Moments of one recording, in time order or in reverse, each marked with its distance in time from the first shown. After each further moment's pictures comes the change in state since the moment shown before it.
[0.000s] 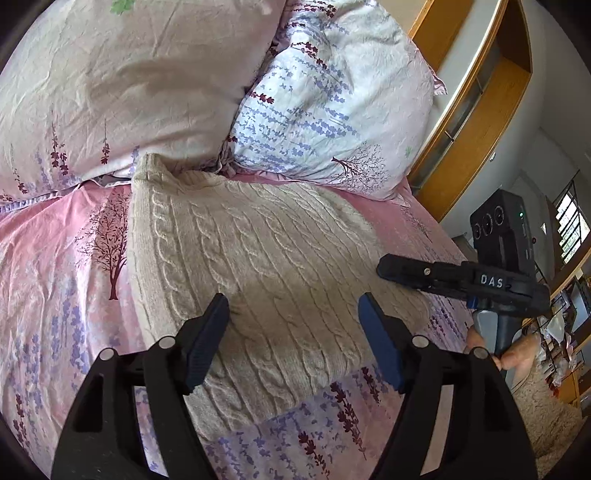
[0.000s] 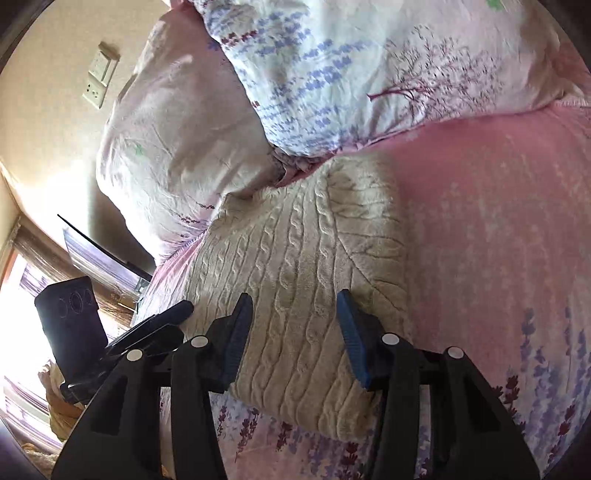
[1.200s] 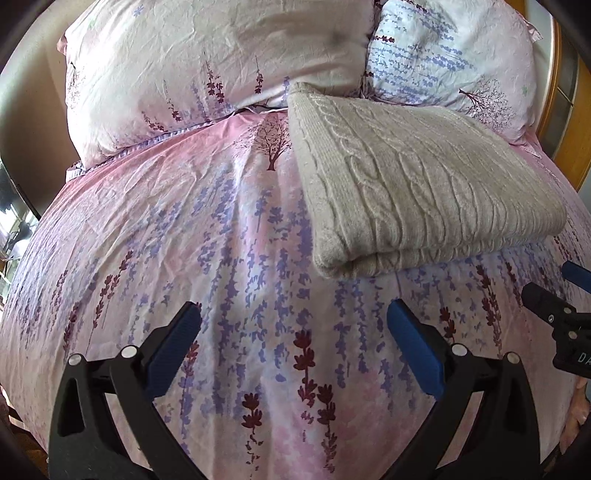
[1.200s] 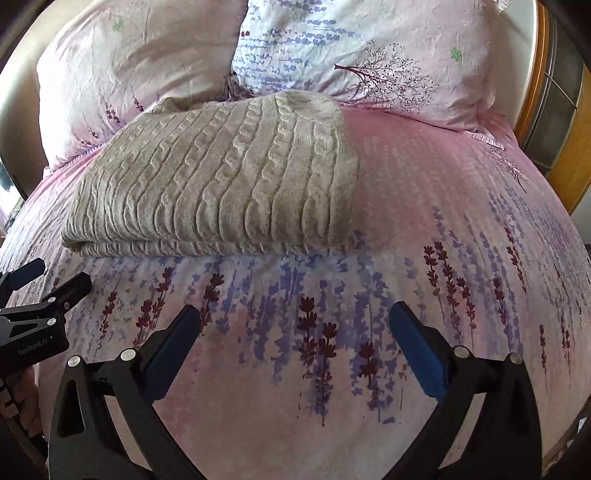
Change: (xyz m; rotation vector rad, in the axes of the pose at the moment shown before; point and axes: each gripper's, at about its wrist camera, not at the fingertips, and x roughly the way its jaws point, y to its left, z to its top) left arm -0.028 0.018 -0.085 -0.038 0.091 0.617; right arm 0.006 0.051 -0.104 -0.271 0.012 -0.634
